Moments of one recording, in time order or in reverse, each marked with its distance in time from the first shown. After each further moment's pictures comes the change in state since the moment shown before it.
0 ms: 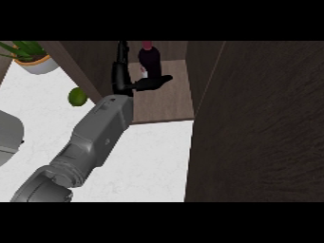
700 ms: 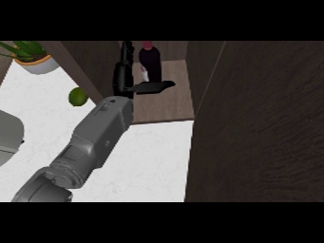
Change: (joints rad) left arm 0.014 -0.001 -0.011 -0.007 -0.026 -0.138 -0.028; right arm 0.028 0.004 0.012 -0.001 -0.004 0.012 -0.024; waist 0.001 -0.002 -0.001
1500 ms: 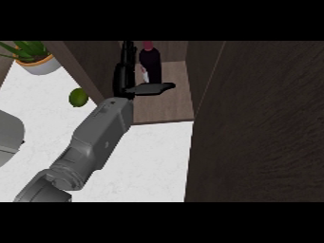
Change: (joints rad) left arm 0.025 -0.002 -0.051 -0.038 0.092 -0.099 -0.012; right arm -0.029 0.007 0.029 -0.001 0.004 -0.034 0.040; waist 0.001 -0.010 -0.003
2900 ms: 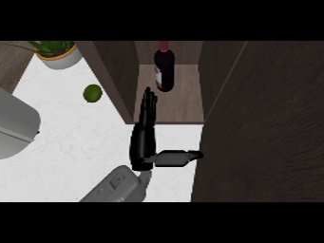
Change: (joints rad) left arm 0.658 0.022 -0.672 -0.997 0.171 0.433 0.146; right arm 0.036 -0.028 -0.064 -0.018 0.018 -0.017 -0.006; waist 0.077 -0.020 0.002
